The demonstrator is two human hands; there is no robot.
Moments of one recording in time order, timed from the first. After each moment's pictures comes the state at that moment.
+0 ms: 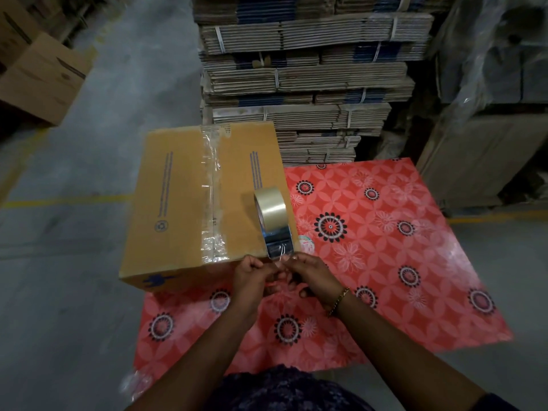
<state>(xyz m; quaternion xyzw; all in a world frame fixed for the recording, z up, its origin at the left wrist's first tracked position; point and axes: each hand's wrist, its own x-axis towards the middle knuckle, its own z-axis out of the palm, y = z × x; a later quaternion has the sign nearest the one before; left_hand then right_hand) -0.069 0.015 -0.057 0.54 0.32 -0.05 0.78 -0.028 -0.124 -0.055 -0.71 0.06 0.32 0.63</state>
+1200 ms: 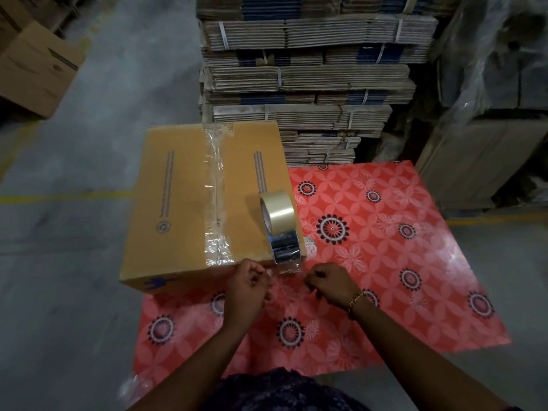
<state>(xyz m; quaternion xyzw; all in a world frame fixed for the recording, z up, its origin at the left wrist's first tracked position) -0.083 0.042 -0.098 0.76 0.22 0.02 0.61 -0.016 -0.157 -0.083 -0.89 -0.04 0.25 0.37</state>
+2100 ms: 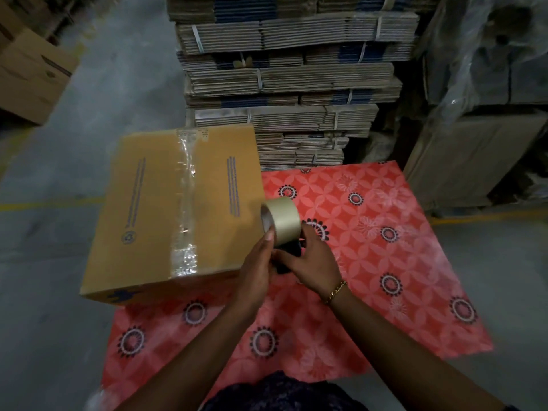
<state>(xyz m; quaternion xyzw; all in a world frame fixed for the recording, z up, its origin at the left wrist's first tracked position) -0.023 -0.043 -0.019 0.61 0.16 -0.06 0.78 0.019 -0.164 -0.029 -0.87 -0.05 0.09 0.49</state>
